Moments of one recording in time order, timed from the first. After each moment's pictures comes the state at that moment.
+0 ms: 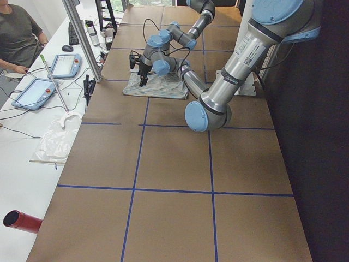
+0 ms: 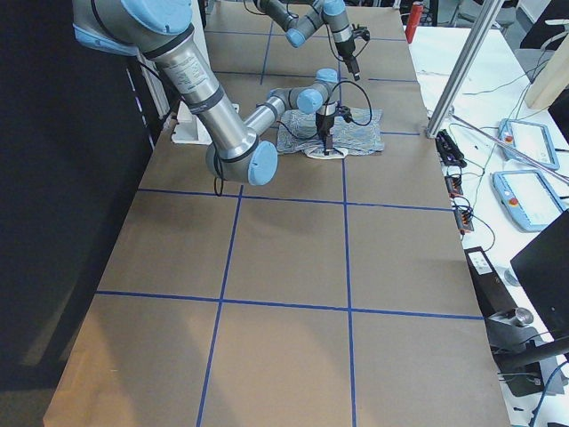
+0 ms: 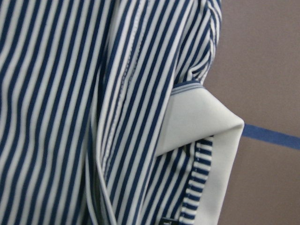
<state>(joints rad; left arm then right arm) -0.77 -2.26 -1.55 -1.87 -1.76 -1.35 0.60 -0.79 1.36 -1.63 1.82 0.84</state>
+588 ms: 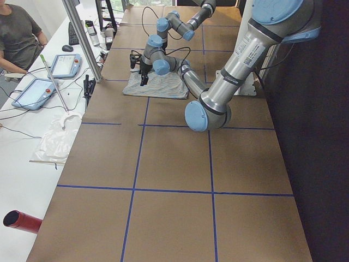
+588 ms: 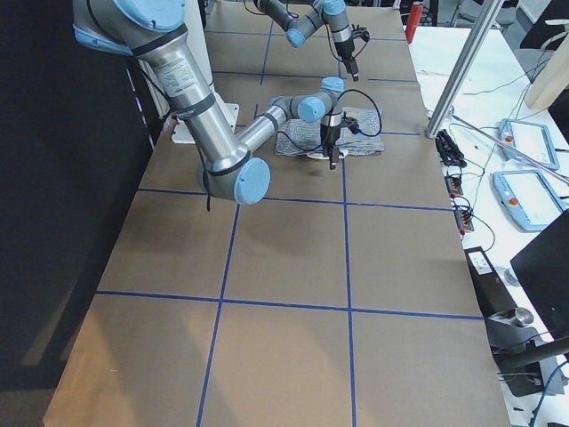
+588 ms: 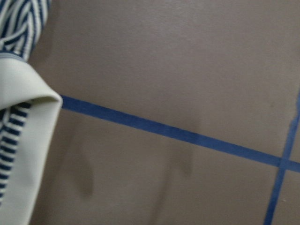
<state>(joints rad) -0.77 -2.26 -1.55 -1.87 -1.79 -1.36 0.70 -0.99 1.57 -1.72 1.83 0.68</state>
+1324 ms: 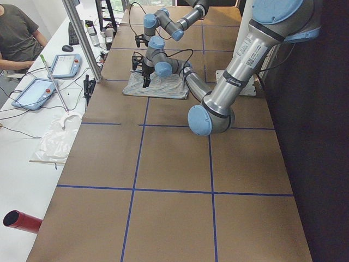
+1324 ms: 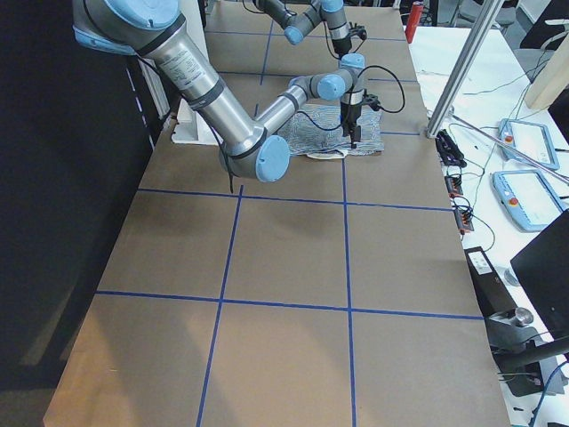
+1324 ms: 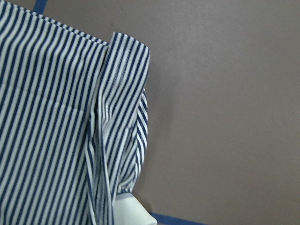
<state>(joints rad) -0.78 -2.16 -1.66 -1.85 -1.83 -1.28 0.75 -0.66 1.26 -1.63 1.85 0.67</state>
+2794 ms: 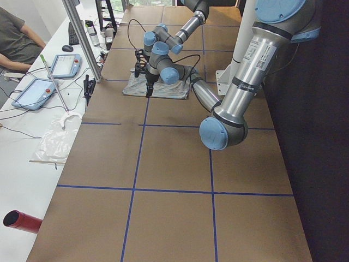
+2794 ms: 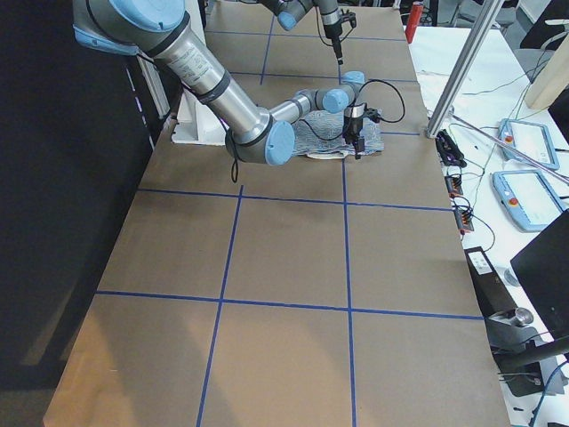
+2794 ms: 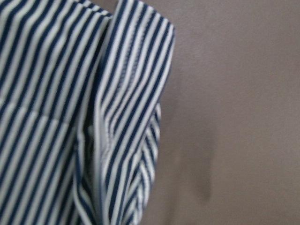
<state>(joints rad) -0.82 -2.03 -1.80 -1.77 -1.86 -1.13 0.71 -0.63 1.03 -1.53 1.75 0.58</state>
